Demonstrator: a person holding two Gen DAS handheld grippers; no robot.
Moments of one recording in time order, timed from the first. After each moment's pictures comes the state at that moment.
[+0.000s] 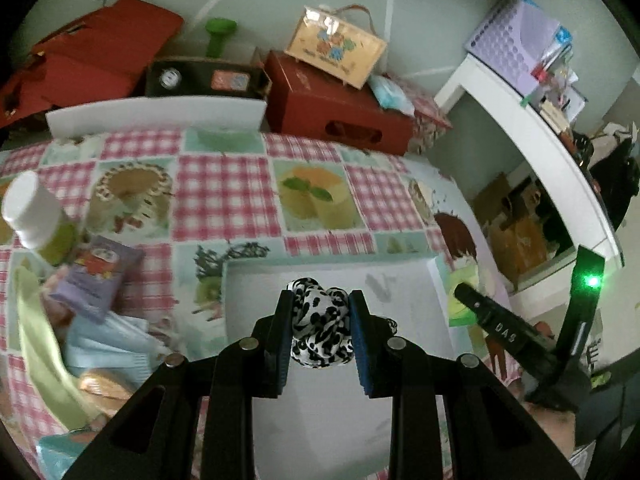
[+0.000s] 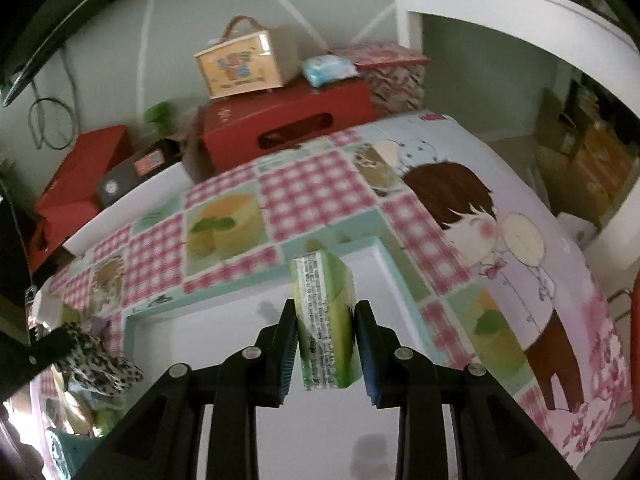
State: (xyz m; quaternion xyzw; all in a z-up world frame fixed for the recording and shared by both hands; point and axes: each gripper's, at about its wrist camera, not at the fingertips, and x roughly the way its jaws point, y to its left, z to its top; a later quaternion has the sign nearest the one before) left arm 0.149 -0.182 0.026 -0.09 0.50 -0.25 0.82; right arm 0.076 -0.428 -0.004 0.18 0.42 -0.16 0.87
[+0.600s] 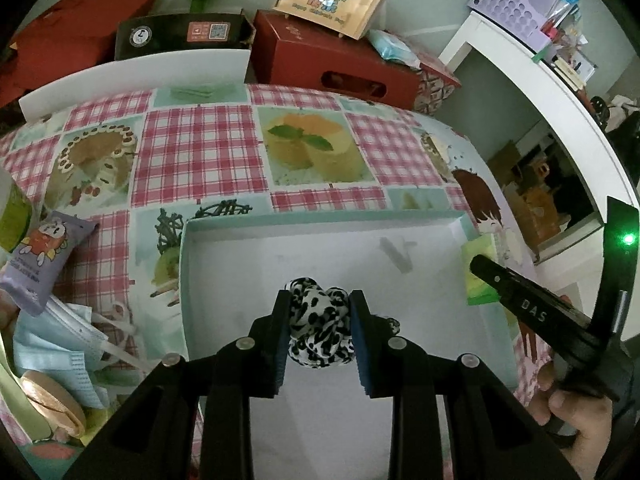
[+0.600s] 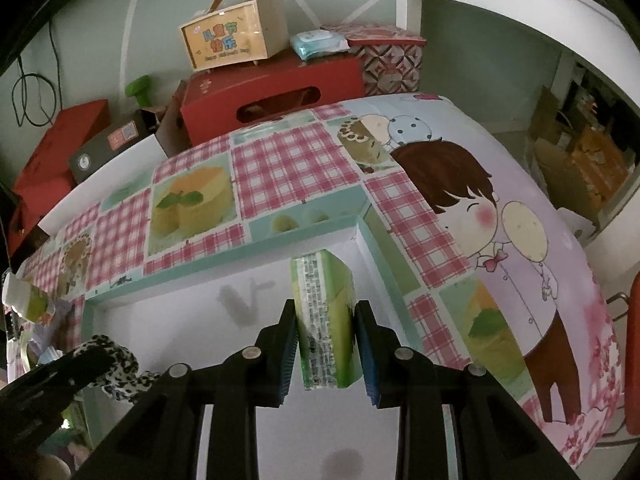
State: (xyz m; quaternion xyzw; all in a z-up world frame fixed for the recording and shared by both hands) left arm 0.153 -0.215 -0.028 -0.05 0.53 -0.25 0.81; right arm 0.090 -0.432 -0.036 0.15 0.46 -0.17 0.86
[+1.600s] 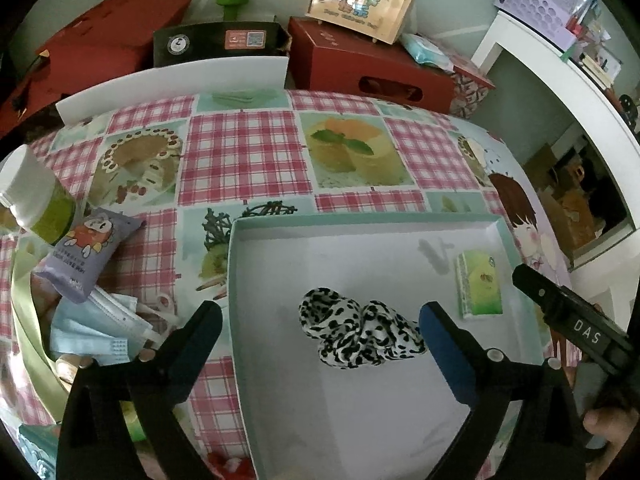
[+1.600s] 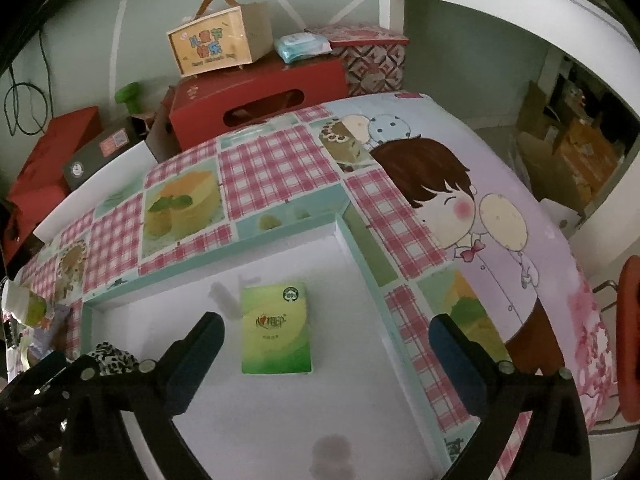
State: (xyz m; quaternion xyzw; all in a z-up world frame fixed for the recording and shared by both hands) left arm 0.151 -0.206 -0.022 -0.02 0.53 -0.18 0.83; right arm 0.078 -0.440 -0.029 0.16 0.46 -0.19 0.85
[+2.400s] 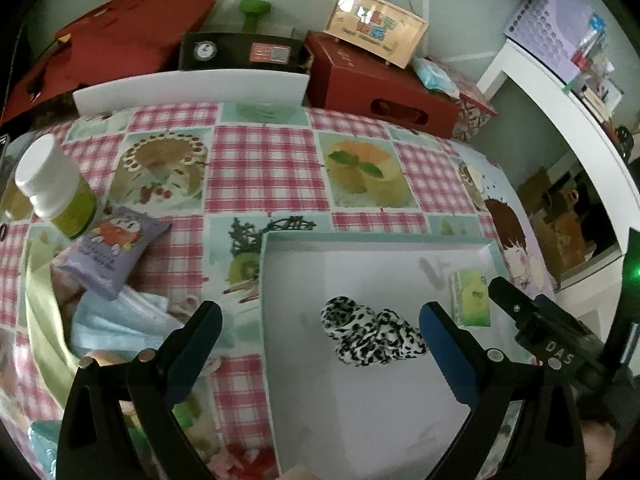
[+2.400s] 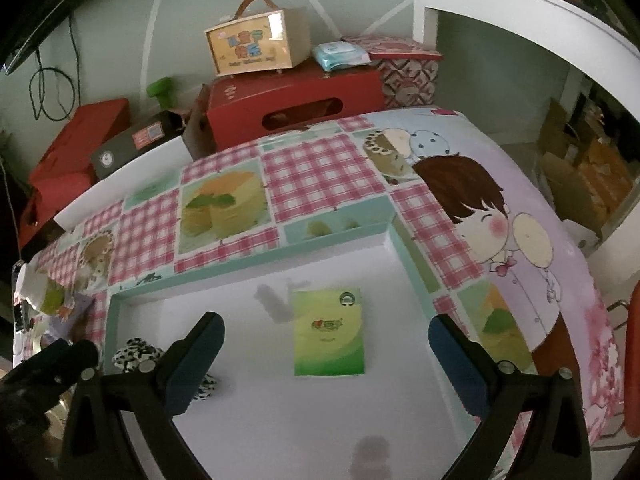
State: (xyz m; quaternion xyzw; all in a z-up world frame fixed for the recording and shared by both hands) left arm 0.151 -0.175 -0.004 -0.07 0.52 -0.18 0.83; right arm 0.087 -0.409 -0.019 0.14 0.44 -0.15 0.87
